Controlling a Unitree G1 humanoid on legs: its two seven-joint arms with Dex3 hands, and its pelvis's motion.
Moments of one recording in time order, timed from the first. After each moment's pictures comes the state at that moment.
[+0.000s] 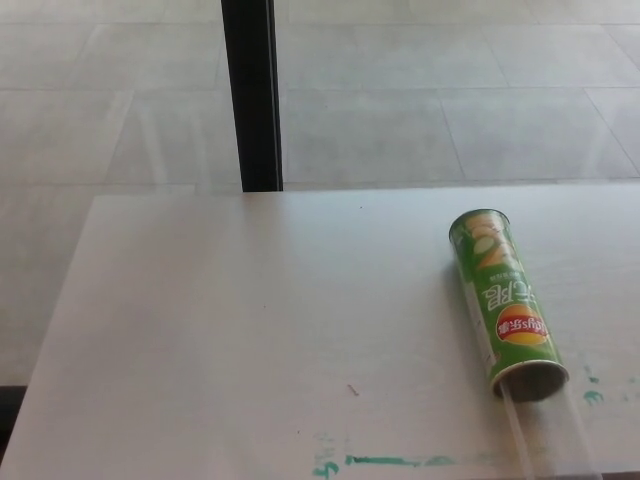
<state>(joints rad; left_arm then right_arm) 0.01 0.66 0.60 1.25 -0.23 -0.06 -0.06 0.43 -1.03 0.12 -0.63 -0.52 0.32 0.41</state>
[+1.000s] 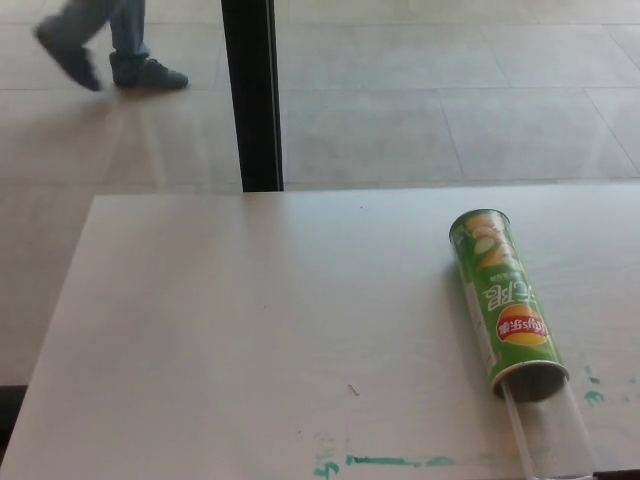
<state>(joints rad) 0.00 0.68 0.57 1.25 -0.26 -0.06 -0.05 0.44 -0.79 0.07 -0.55 -0.70 0.14 0.22</state>
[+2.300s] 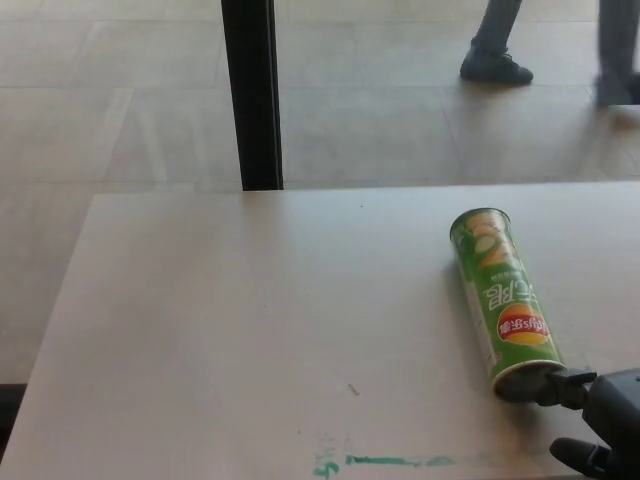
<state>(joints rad) -0.02 0.71 0.53 1.25 -0.25 -0.06 -0.04 -0.04 -0.66 0.25 -0.06 -0.91 0.05 0.10</state>
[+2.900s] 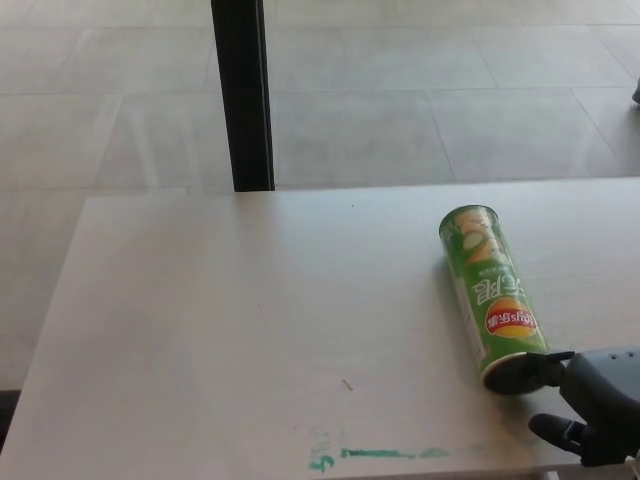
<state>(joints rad) -0.01 0.71 0.53 1.25 -0.26 -0.06 -0.04 -0.14 -0.61 0.29 0.07 -0.91 0.04 0.04</state>
